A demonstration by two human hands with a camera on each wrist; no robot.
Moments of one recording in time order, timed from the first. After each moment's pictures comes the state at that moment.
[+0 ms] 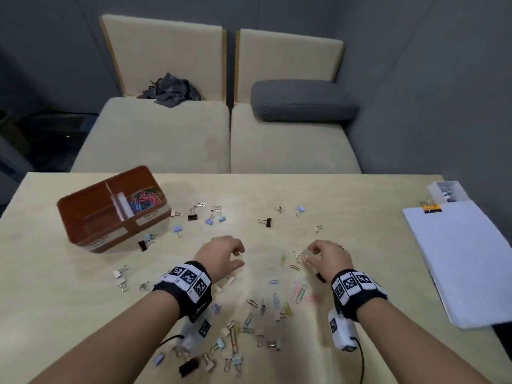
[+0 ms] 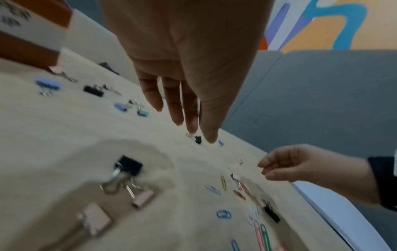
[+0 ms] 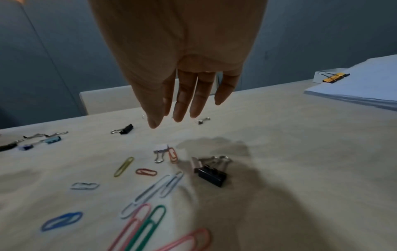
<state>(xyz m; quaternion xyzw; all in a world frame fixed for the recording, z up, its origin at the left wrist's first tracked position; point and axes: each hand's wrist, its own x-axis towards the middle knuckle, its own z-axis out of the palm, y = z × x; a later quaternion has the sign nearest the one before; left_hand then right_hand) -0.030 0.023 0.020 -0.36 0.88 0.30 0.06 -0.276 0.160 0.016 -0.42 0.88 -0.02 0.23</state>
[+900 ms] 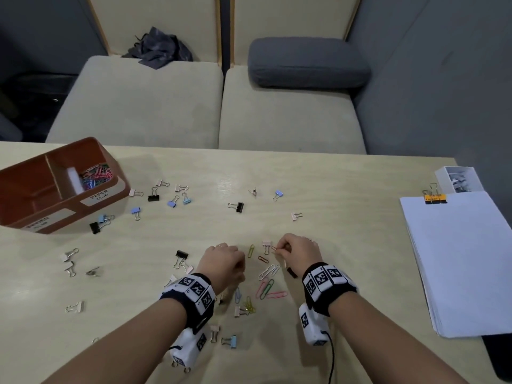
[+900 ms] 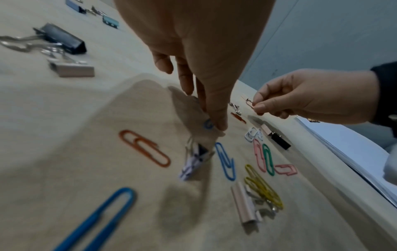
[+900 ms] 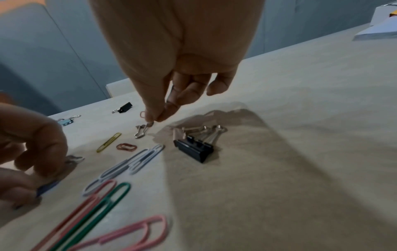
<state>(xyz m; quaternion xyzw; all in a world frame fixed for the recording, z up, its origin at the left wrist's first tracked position) -0.120 0.081 -0.048 -0.36 0.89 0.22 0.18 -0.312 0.156 -0.036 -0.46 0.82 -0.08 0.33</state>
